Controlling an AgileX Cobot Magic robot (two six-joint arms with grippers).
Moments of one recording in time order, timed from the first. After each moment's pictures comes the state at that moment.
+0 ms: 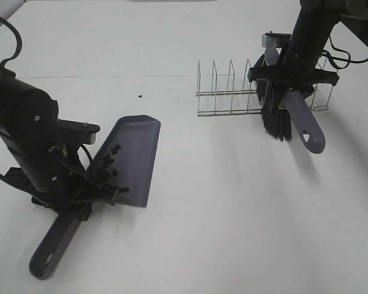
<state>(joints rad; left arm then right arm) -0.53 1.95 -0.95 0.00 0.59 -0.31 0.09 2.44 -2.06 0.10 1.23 0.09</state>
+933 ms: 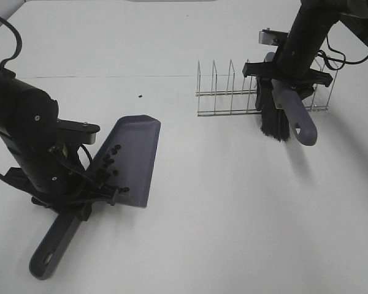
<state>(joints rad) -0.53 1.95 -0.95 0.00 0.59 -0.31 0.08 2.43 -2.06 0.17 1.23 0.07</state>
